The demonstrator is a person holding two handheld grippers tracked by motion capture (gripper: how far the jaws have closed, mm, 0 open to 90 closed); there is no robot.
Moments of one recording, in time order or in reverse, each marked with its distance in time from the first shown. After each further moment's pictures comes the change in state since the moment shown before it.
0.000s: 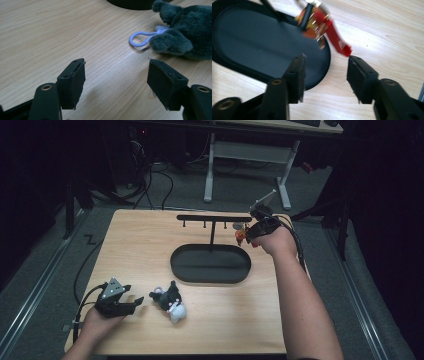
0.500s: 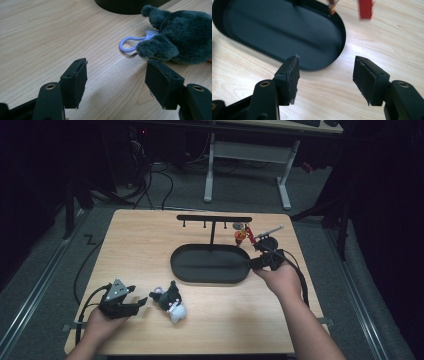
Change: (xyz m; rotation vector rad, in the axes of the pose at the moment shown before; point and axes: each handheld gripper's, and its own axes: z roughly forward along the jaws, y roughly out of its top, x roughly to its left) left arm -0.011 0.005 0.001 -0.012 -0.007 0.022; right arm 0.026 -0.097 0.004 -0.188 -0.003 -0.063
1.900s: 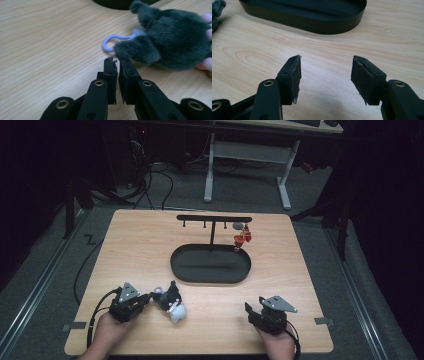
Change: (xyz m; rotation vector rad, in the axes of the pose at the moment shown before) left arm -0.033 0.009 0.013 0.053 0.024 -0.053; right arm 0.034 -0.175 0.045 -0.426 0.027 0.029
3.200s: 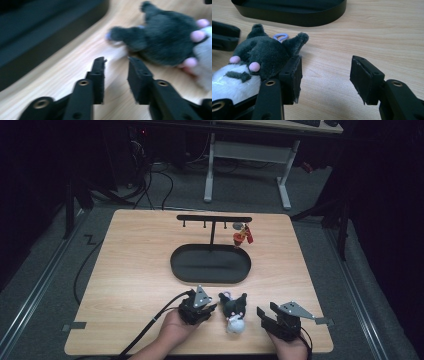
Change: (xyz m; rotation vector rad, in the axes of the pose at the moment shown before) left arm -0.133 0.072 0.076 -0.048 -0.175 0.164; right arm -0.027 -0.017 -0.023 -0.008 0.010 0.088
